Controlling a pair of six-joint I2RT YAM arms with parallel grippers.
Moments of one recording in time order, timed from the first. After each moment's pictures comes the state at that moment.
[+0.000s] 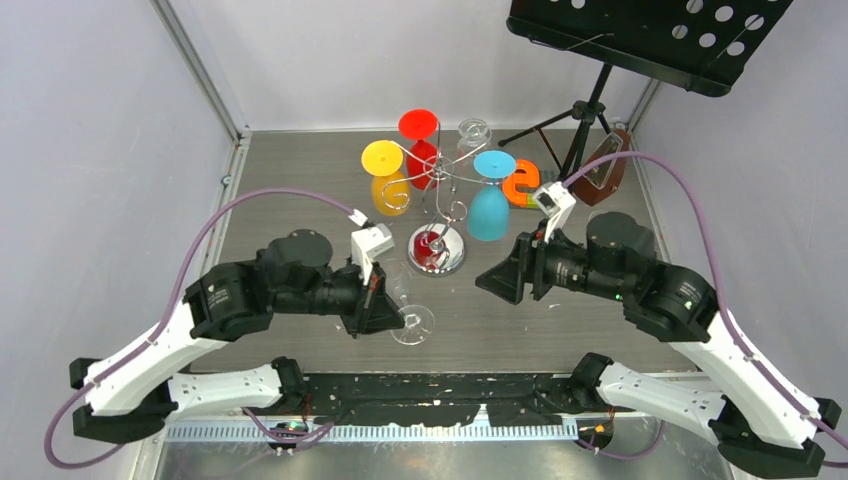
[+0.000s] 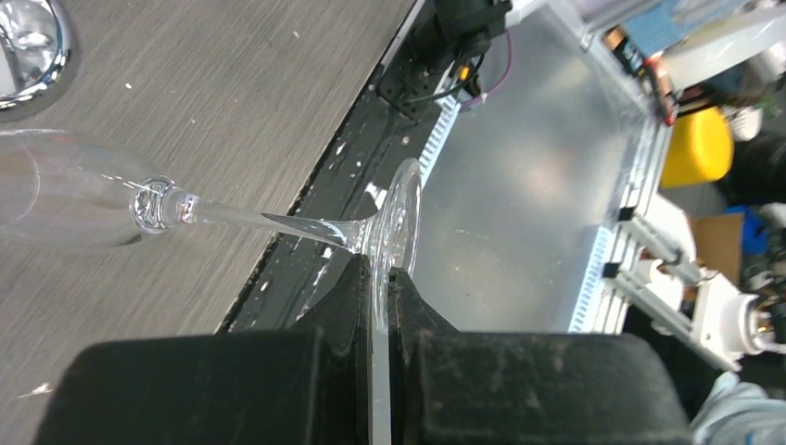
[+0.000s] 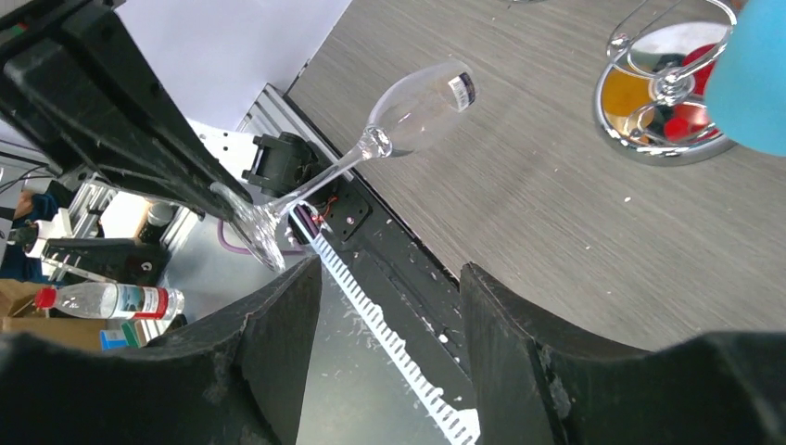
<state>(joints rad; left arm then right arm) -1.07 0.89 1.31 -0.92 0.29 -0.44 0.83 0.81 1.26 -0.81 -0.22 0.53</state>
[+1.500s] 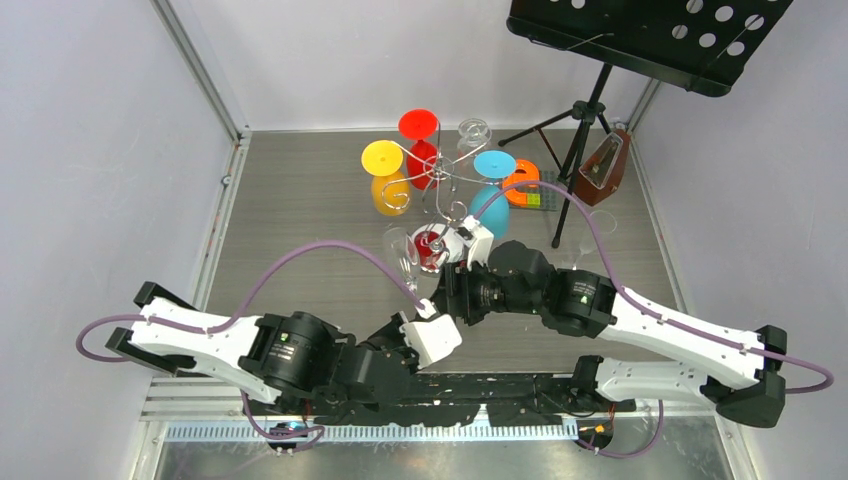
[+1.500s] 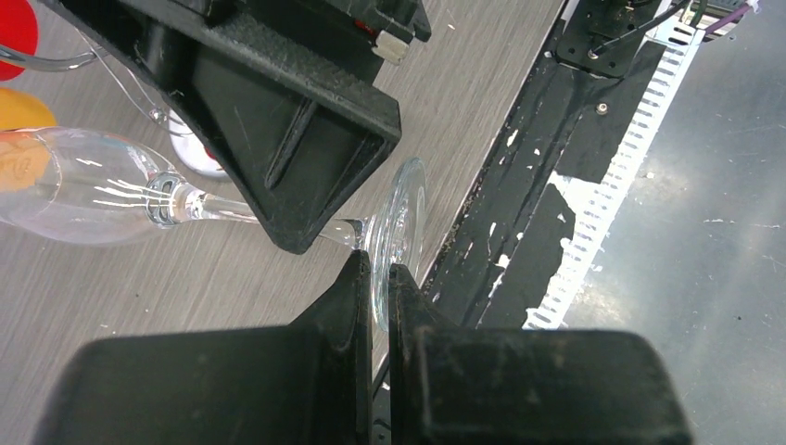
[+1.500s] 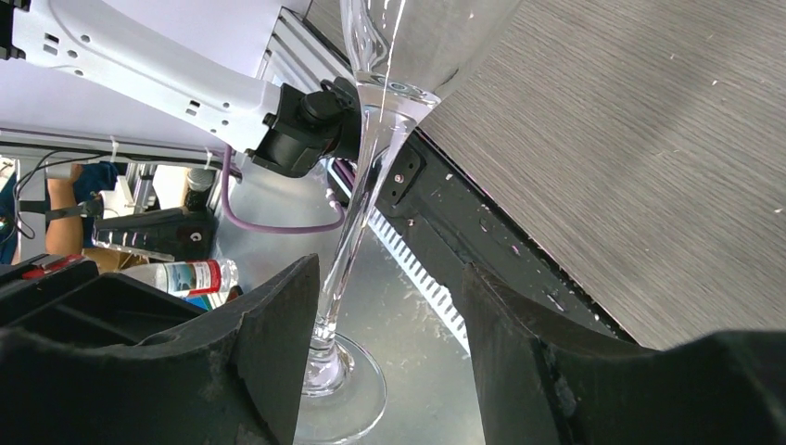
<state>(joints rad) -1.82 1.14 1.37 -1.01 -0.69 -0.31 1.14 1.00 1.02 -0.49 -0.08 0.84</state>
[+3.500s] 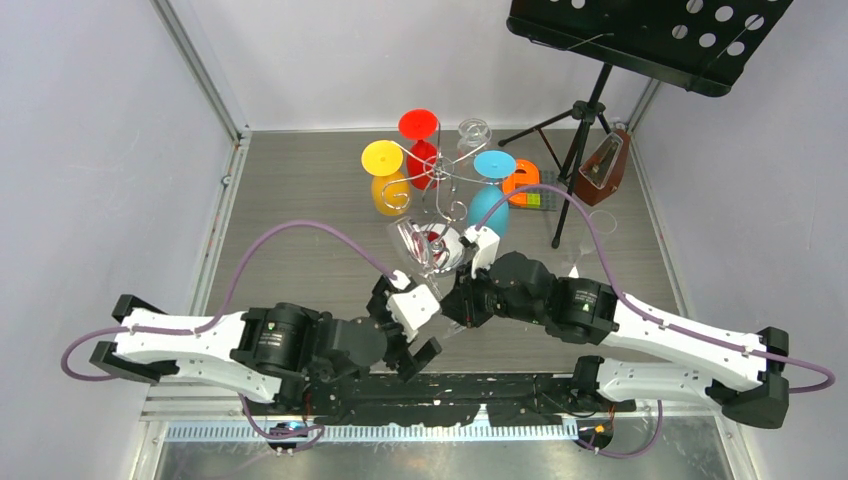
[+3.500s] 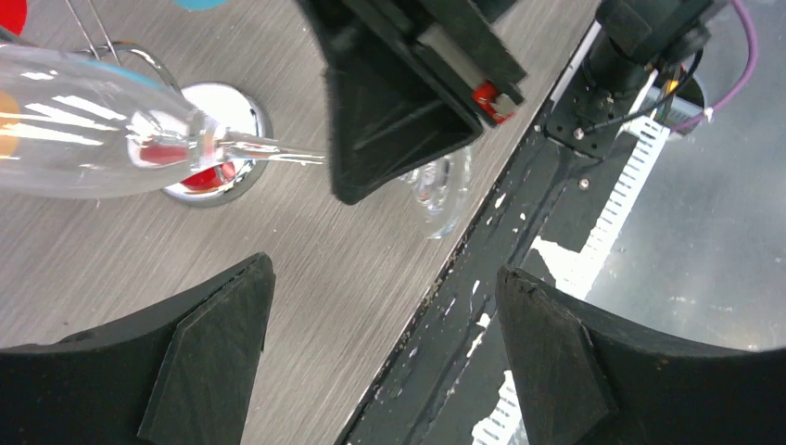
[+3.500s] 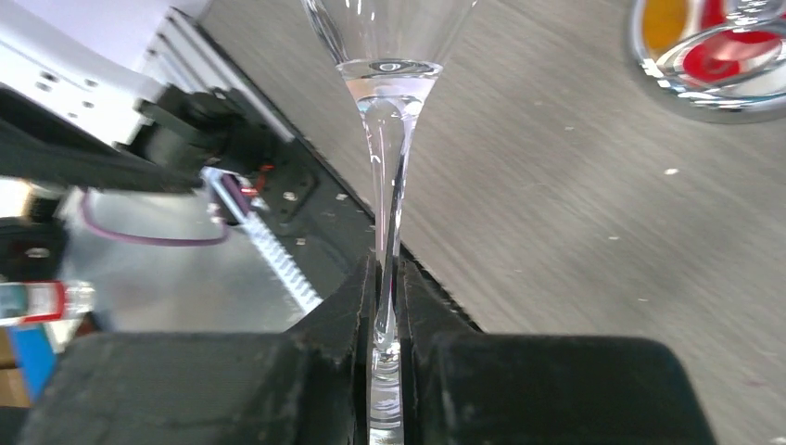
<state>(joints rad) -1.69 0.99 1.17 -0.74 -0.62 -0.28 1.17 0.97 0.95 -0.48 0.07 0.65</state>
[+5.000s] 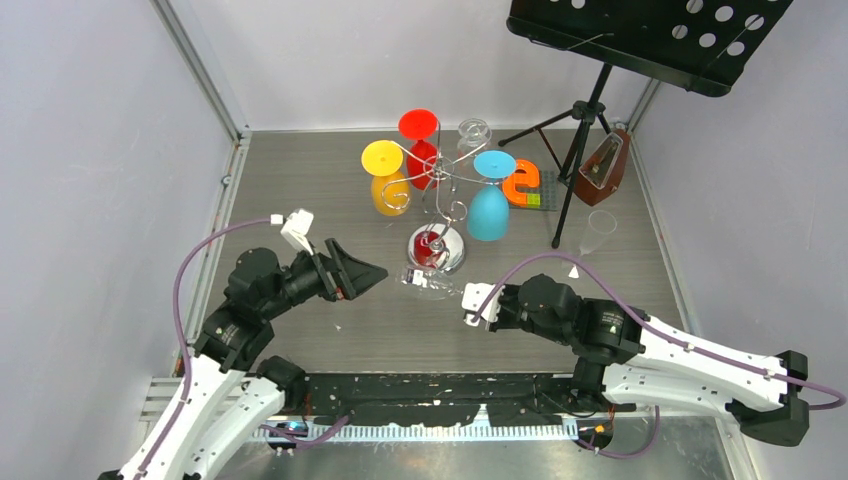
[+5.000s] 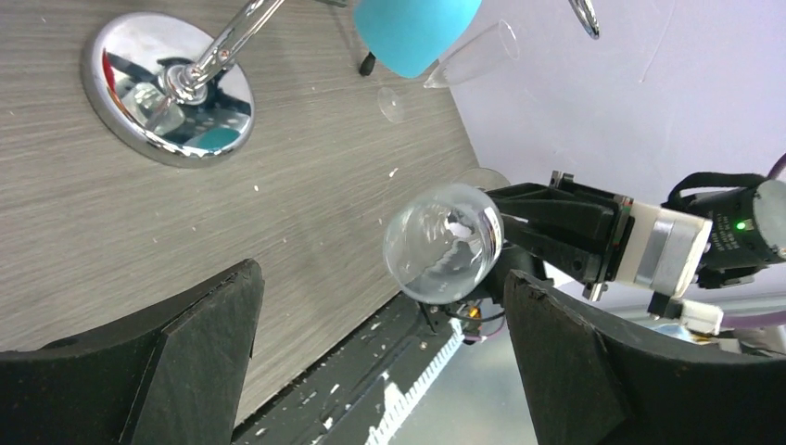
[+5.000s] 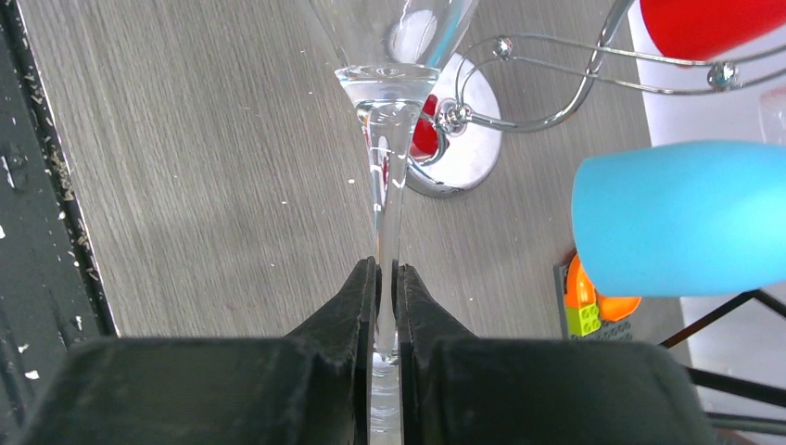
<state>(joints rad) -0.49 0.55 0.73 -0.41 0.37 -0.77 1.17 0.73 0.74 -0.52 0.24 -0.50</state>
